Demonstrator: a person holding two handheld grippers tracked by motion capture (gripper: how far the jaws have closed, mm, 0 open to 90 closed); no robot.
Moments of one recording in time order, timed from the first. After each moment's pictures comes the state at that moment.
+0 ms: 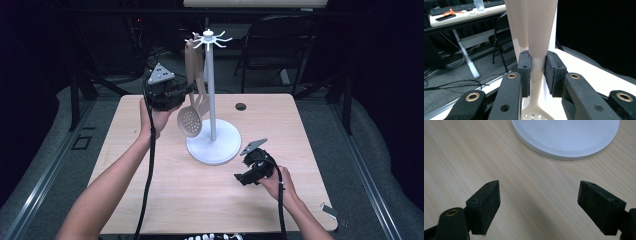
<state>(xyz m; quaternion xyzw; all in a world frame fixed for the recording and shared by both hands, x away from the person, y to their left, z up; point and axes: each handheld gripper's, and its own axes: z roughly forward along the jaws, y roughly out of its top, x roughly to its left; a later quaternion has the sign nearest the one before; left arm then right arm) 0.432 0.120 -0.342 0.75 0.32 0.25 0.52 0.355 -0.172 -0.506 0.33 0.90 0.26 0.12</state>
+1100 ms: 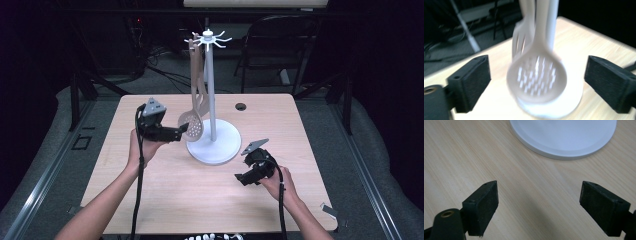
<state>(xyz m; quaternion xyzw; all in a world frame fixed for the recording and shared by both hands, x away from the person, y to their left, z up) 0.390 0.161 -0.425 0.79 0.38 0.22 0.44 0.355 -0.175 -0.506 0.33 0.90 0.26 0.13</state>
